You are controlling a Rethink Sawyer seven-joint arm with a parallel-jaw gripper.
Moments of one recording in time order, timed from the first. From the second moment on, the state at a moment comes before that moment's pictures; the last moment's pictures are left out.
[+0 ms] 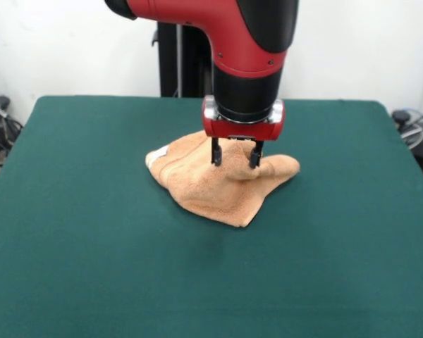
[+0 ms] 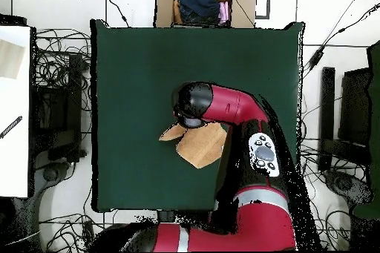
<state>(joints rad) -0.23 -0.52 0.01 1.50 -0.03 0.77 1.57</state>
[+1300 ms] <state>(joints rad) -0.23 -0.55 0.01 1.54 -0.03 0.77 1.57</state>
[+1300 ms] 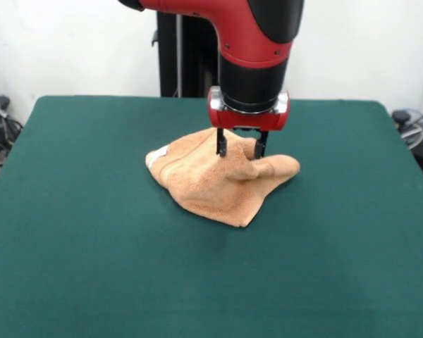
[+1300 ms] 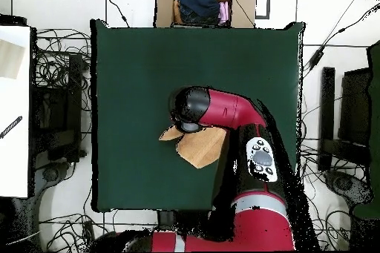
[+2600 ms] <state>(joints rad) -0.24 -0.53 0.01 1.56 -0.03 0.67 1.57</state>
